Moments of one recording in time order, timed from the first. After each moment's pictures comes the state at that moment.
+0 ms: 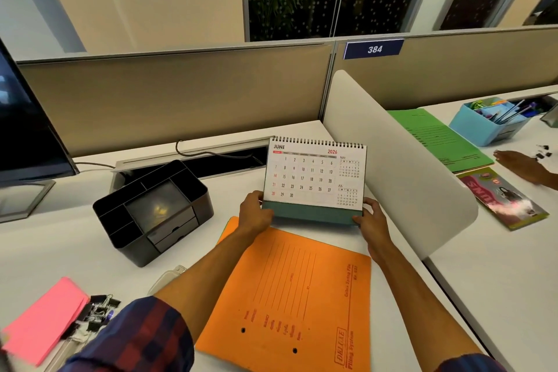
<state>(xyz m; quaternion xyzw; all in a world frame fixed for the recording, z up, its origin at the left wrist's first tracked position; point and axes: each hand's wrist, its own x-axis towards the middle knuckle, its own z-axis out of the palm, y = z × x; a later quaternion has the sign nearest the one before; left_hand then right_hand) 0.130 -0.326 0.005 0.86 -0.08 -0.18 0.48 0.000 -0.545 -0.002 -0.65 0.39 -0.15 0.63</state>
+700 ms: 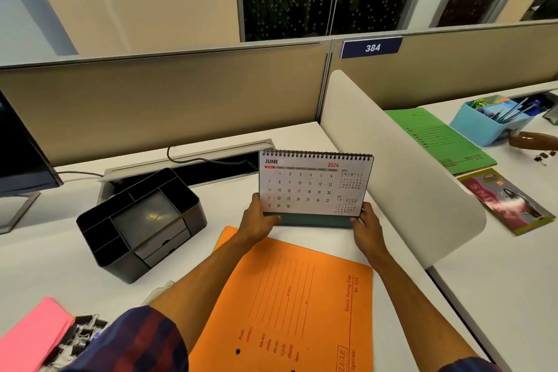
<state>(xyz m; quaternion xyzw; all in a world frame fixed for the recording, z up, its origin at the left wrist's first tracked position) 0.141 -0.344 0.000 0.83 -0.11 -0.24 0.49 0.013 -0.553 -0.024 -0.76 0.35 -0.16 0.53</state>
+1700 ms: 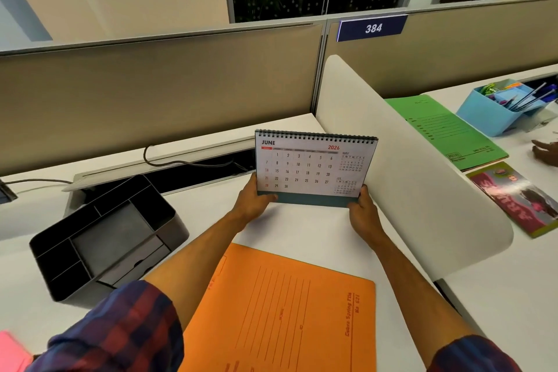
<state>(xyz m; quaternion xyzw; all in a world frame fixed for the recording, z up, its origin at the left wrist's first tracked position) 0.212 -0.391 -0.012 0.80 -0.12 -0.27 0.51 0.068 -0.596 -0.034 -0.78 0.33 -0.13 0.51</state>
